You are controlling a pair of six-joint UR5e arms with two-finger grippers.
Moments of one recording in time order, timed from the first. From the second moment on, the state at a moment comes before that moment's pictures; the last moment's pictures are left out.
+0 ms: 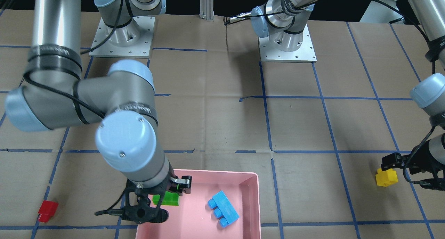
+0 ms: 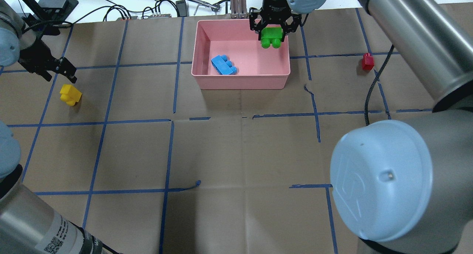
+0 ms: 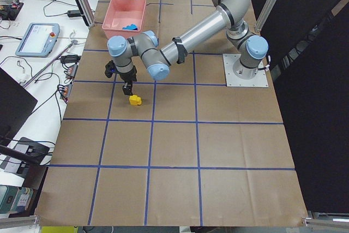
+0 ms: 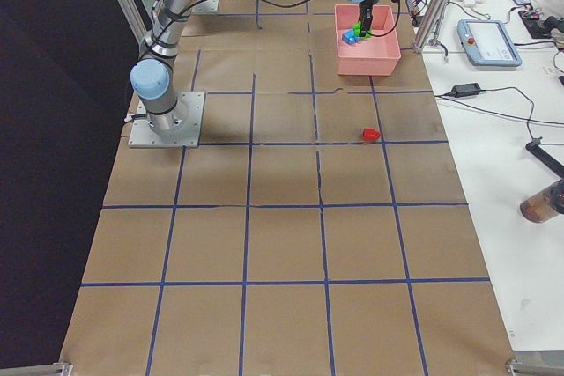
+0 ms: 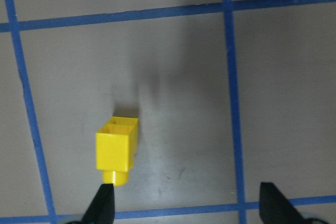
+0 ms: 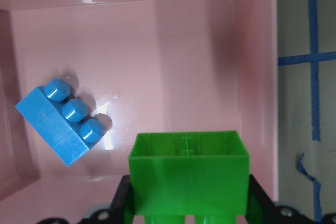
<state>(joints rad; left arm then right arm) -1.06 -2.15 -1.42 -1.16 1.63 0.67 1.77 -0.86 1.02 -1.77 -1.52 0.30</state>
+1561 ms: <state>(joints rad) -1.28 -2.10 -1.36 -1.18 1.55 0.61 1.73 -0.96 1.02 -1.66 -1.53 0.26</state>
